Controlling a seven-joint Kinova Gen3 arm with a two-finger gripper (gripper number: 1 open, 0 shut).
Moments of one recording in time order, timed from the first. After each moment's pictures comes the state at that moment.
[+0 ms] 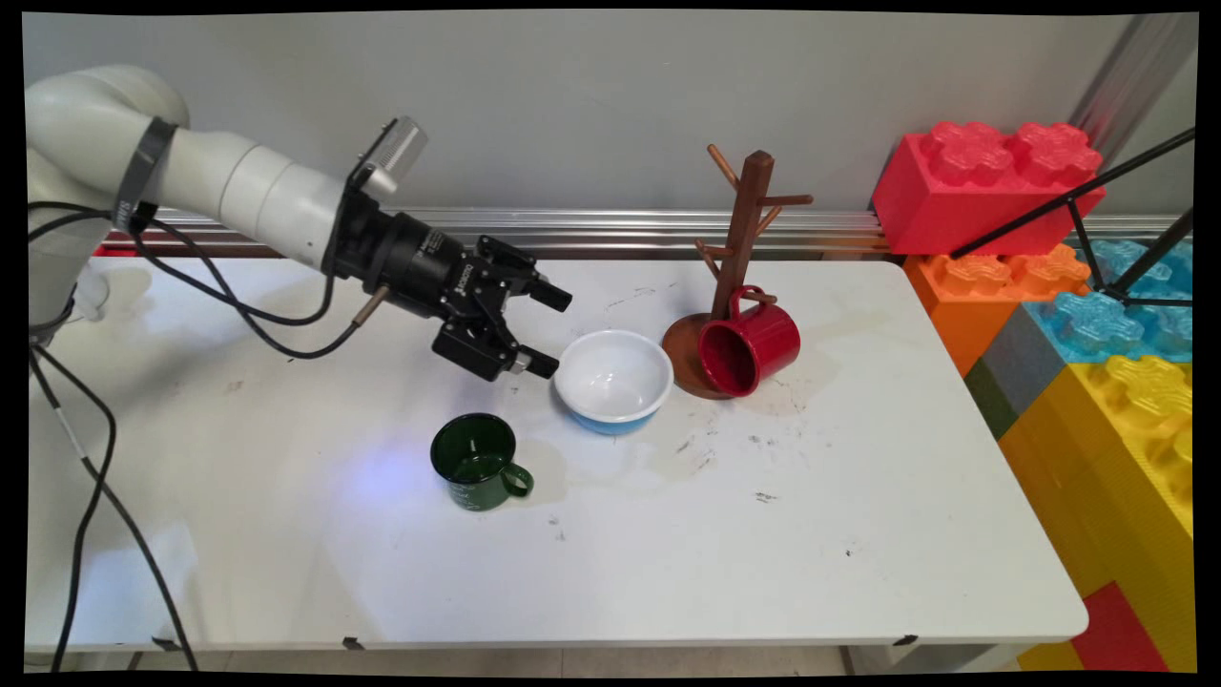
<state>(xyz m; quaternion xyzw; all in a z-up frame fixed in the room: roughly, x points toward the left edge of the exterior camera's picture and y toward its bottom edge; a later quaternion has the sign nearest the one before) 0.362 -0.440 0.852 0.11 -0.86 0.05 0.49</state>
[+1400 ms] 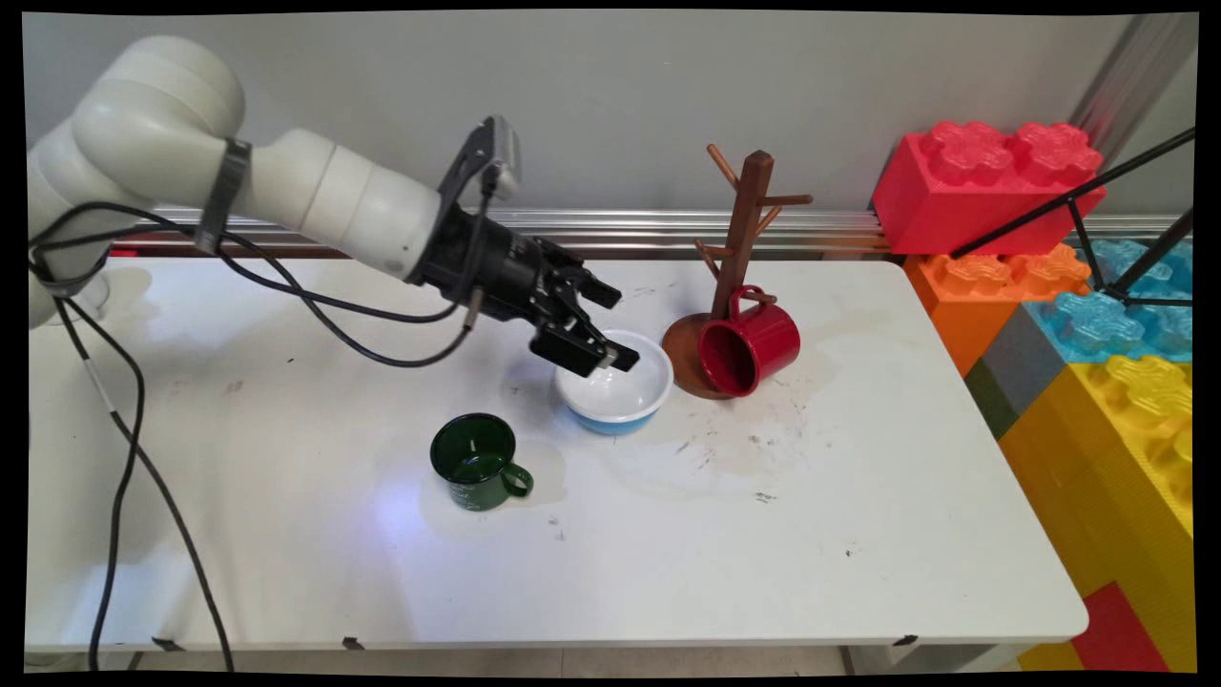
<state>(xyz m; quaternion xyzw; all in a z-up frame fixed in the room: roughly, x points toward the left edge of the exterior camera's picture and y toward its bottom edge) 0.279 -0.435 0.870 0.23 -0.87 0.09 0.43</state>
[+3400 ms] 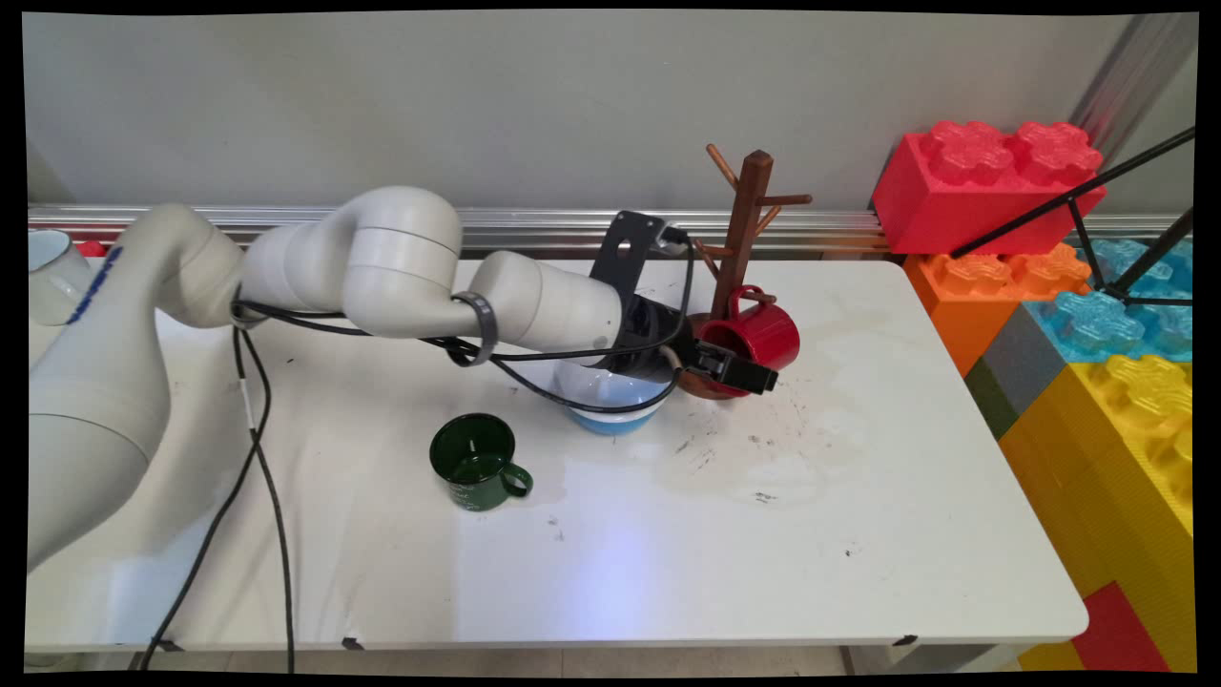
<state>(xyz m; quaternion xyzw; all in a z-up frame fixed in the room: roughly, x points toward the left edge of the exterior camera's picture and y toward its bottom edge) 0.143 -0.461 0.785 0.48 -0.75 0.05 0.45</state>
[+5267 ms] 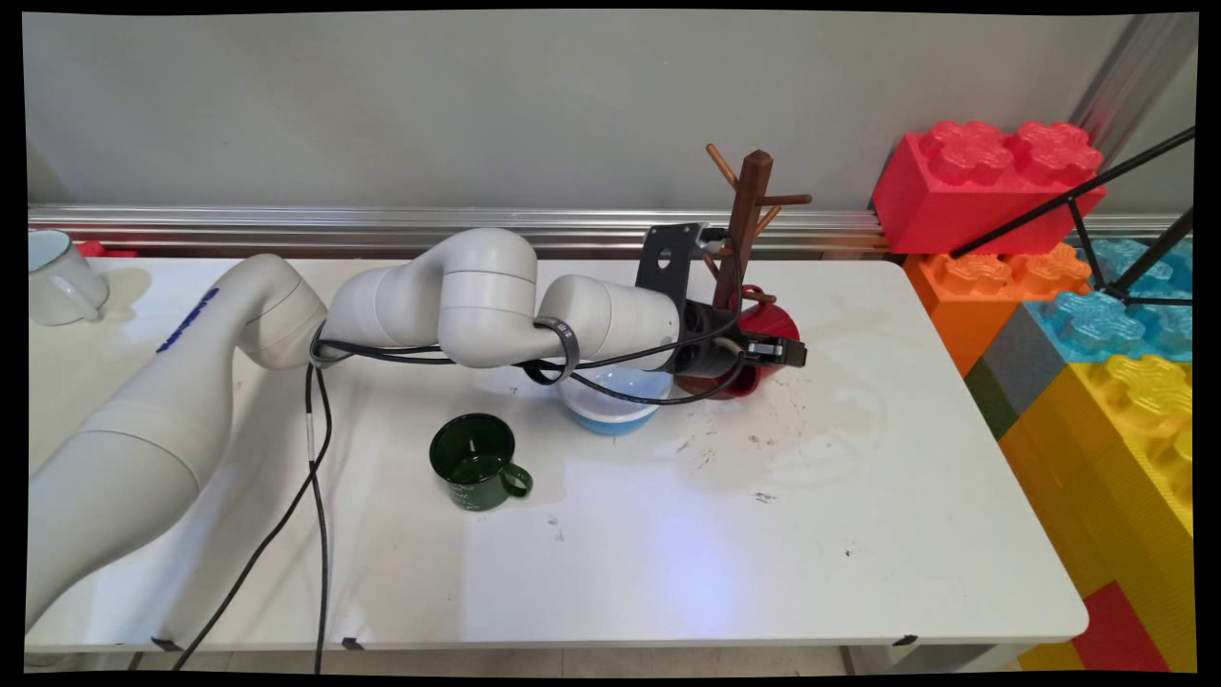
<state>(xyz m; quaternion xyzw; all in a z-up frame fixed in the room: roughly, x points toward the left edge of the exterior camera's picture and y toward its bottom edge) 0.101 -0.494 0.752 0.56 -0.68 0.04 0.48</state>
